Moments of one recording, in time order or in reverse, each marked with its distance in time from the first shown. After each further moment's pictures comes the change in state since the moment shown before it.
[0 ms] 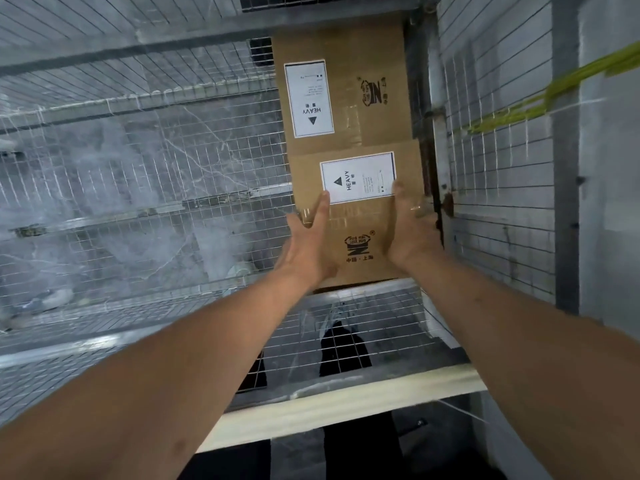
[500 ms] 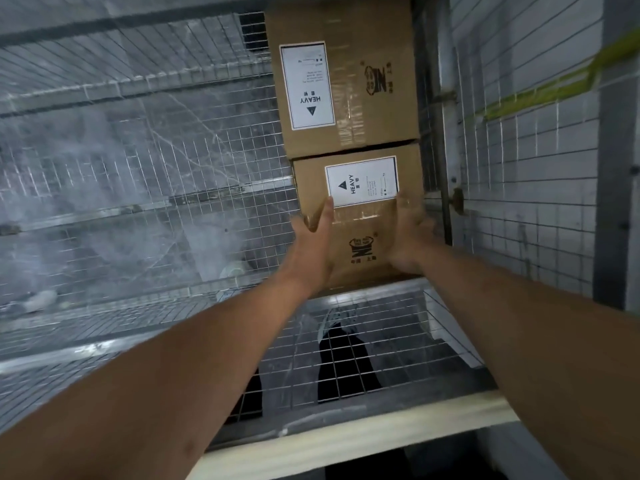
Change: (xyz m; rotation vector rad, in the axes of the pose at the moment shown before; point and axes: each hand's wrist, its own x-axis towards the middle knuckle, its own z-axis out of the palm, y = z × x) left_hand 0.029 -0.023 0.036 -0.037 -0.022 0.128; right_hand 0.034 0.021 0.021 -0.028 -0.199 0.044
